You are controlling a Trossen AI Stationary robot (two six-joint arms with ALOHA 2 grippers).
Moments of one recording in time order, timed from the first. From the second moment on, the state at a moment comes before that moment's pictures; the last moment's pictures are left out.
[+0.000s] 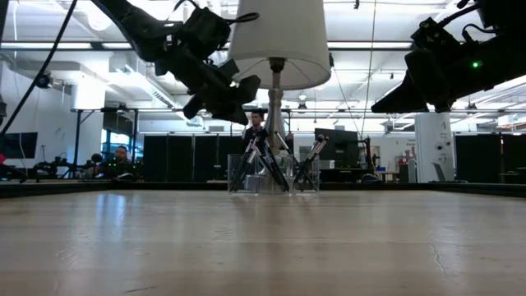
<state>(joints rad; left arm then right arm) 0.32 1.57 0.92 0.21 -0.50 -0.33 0.36 1.14 0.27 0.44 0.99 0.30</state>
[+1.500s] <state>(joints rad) 0.03 0.92 0.35 0.24 -0.49 -0.19 0.33 1.14 0.23 0.51 0.71 0.18</state>
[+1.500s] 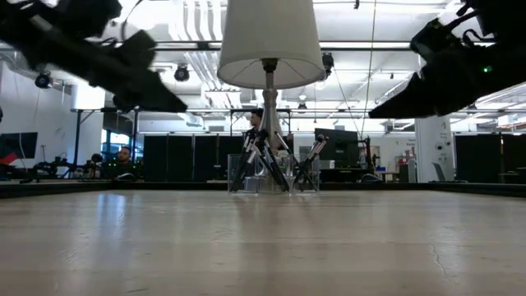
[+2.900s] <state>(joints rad) 0.24 0.26 0.03 0.27 0.09 0.03 0.23 0.00 0.02 0.12 0.44 -0.22</state>
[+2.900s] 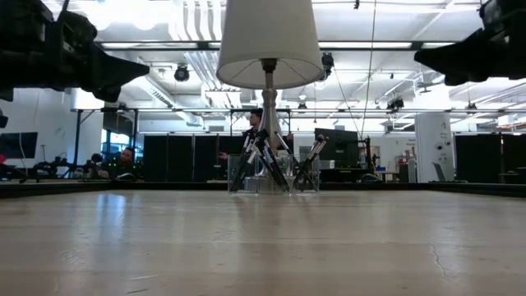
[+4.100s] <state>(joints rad) 0.31 0.13 0.01 0.14 -0.23 -0.10 0.02 0.00 0.01 0.16 0.71 -0.22</state>
